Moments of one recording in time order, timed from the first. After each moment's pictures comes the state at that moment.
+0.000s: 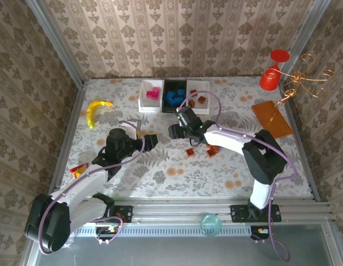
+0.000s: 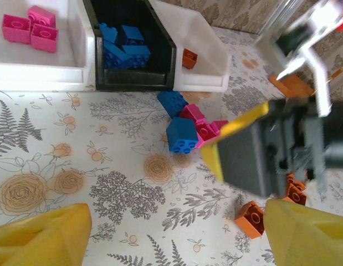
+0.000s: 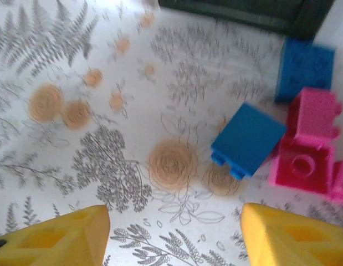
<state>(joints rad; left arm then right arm) -0.48 1.01 0.45 0.20 0.25 -0.35 0.67 1.82 1.19 -0.22 0.09 0.41</state>
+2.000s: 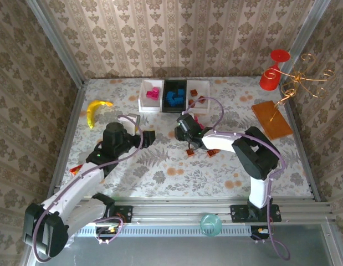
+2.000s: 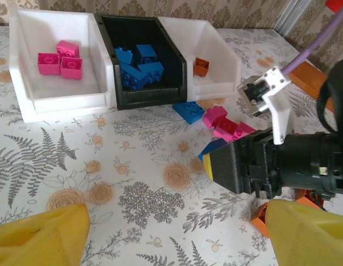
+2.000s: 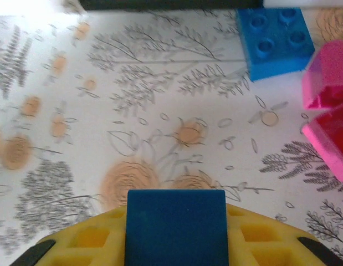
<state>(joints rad) -0.49 0.97 0.61 -0.05 0.18 -0.23 0.66 1.88 1.09 0.00 0.19 0.57</state>
